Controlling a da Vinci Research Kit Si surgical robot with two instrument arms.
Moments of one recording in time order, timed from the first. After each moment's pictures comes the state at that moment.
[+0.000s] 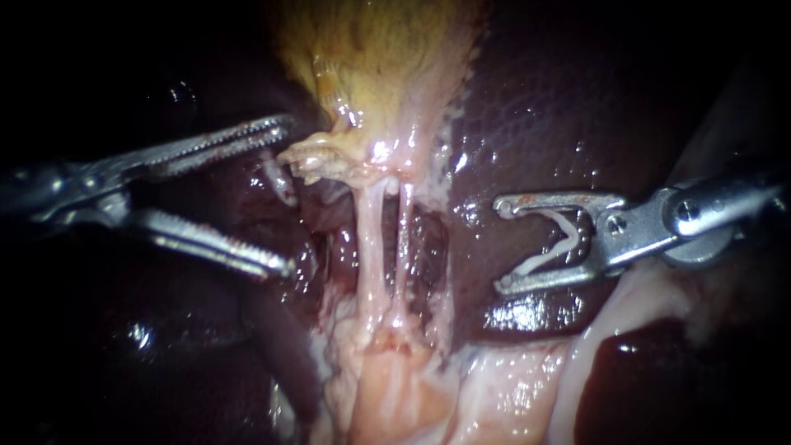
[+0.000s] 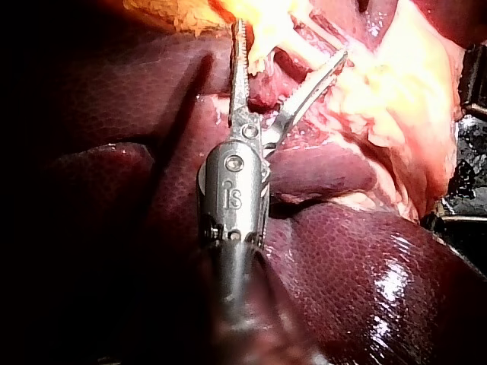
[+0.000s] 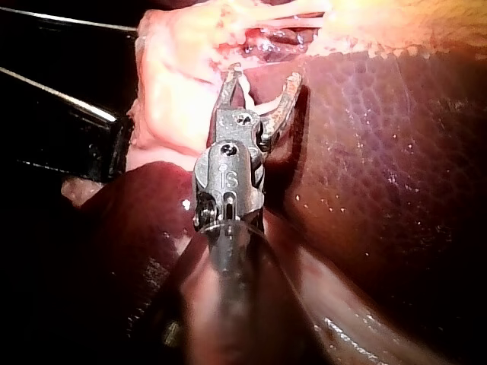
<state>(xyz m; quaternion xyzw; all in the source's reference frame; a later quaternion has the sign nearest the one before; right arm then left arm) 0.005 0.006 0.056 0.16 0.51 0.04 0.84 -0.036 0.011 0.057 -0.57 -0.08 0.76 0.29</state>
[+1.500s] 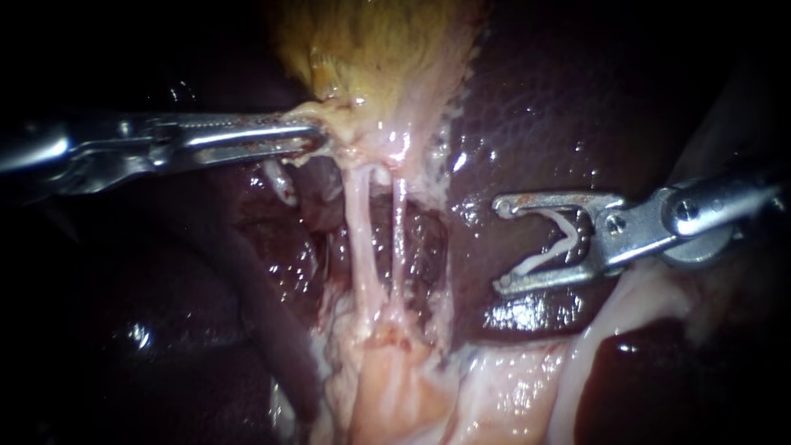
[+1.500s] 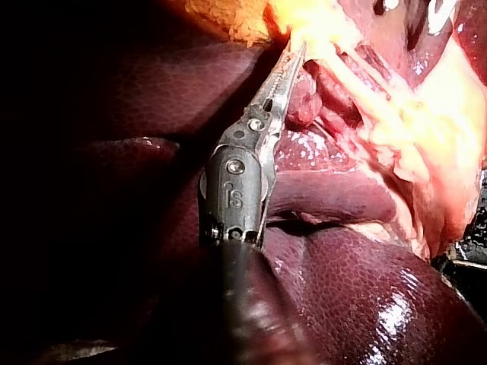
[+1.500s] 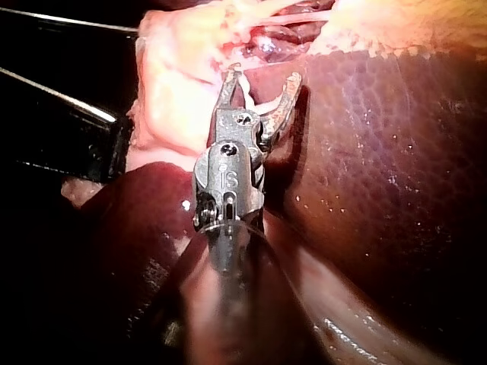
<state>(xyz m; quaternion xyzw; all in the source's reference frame) 0.005 0.006 0.056 0.16 0.51 0.04 0.84 -0.033 0.014 0.057 -0.53 -0.12 0.77 0.35</state>
